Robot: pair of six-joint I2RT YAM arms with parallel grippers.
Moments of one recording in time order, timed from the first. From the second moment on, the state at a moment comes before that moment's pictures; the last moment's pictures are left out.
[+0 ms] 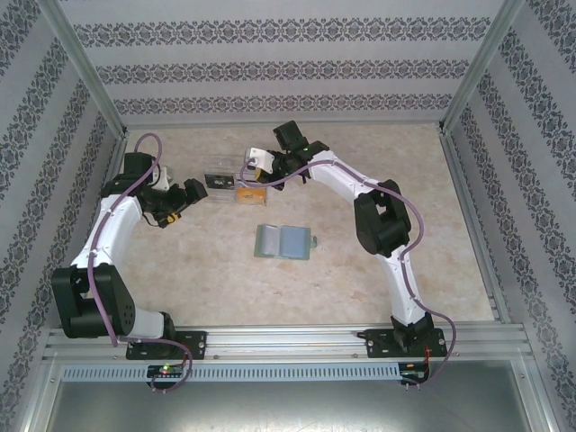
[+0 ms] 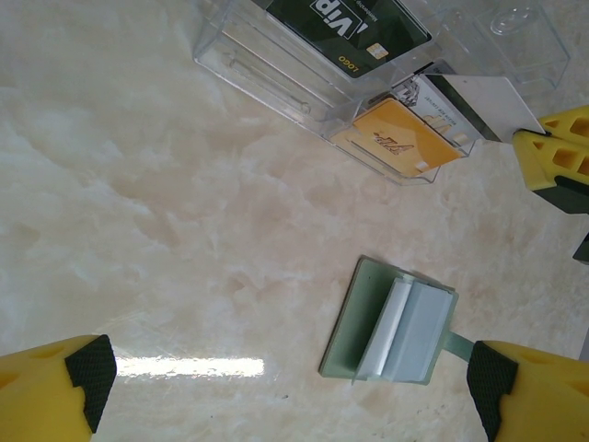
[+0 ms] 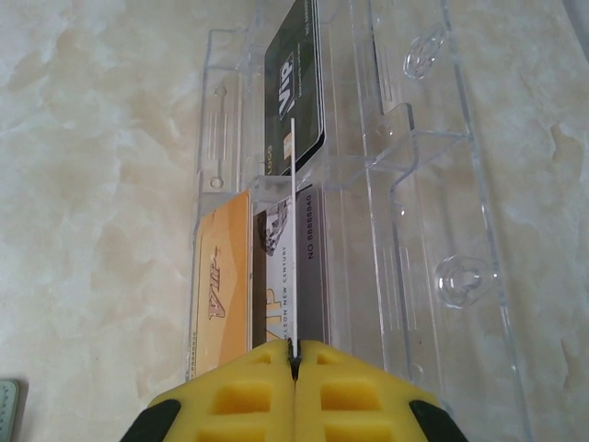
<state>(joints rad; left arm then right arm) 0.13 1.40 1.11 -0.83 0.48 -0.43 0.55 2.29 1.97 -0.57 -0.48 -0.79</state>
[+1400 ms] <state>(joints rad) 0.13 1.36 1.11 -0.83 0.44 -0.43 0.57 1.92 1.65 -0.39 -0.27 -0.30</state>
